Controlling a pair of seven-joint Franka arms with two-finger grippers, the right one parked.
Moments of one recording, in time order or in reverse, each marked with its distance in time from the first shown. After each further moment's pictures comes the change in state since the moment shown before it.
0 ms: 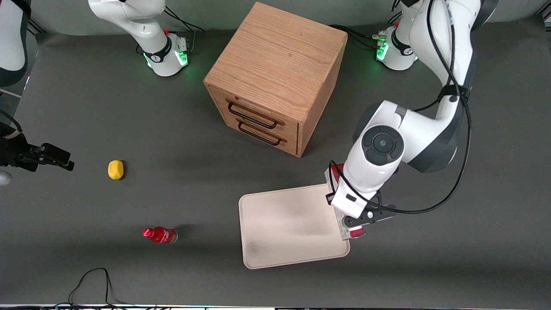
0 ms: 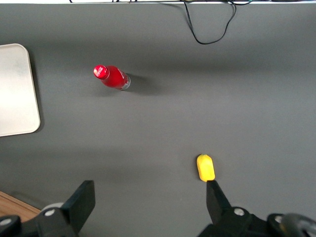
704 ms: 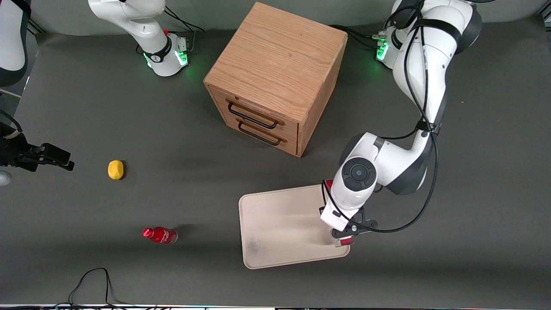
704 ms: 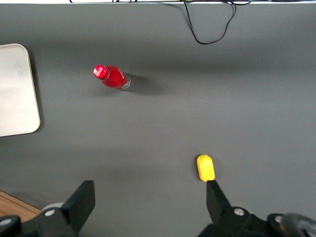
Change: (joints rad) arm -0.008 0.156 0.000 -0.002 0.074 0.126 -0.004
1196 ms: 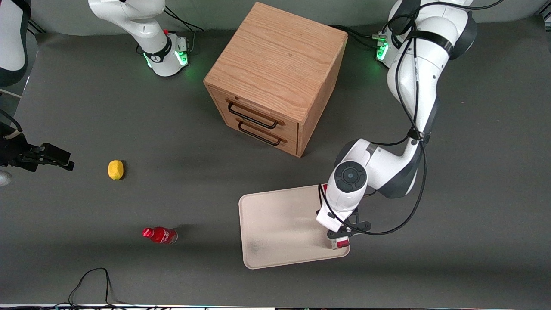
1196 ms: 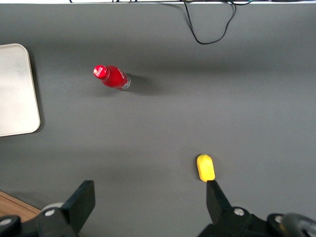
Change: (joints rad) arm -0.005 0.049 0.000 -0.017 0.044 0.085 -0.031
